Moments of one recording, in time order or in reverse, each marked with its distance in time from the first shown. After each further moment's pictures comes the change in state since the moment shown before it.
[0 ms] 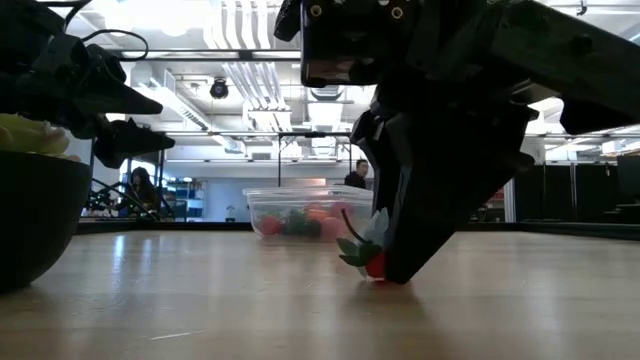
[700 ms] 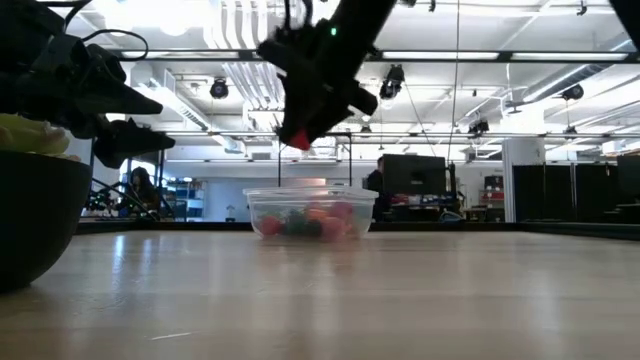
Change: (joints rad) left arm 0.000 0.000 0.000 0.000 0.000 0.000; right arm -0.359 -0.138 0.102 -0.009 0.209 0.179
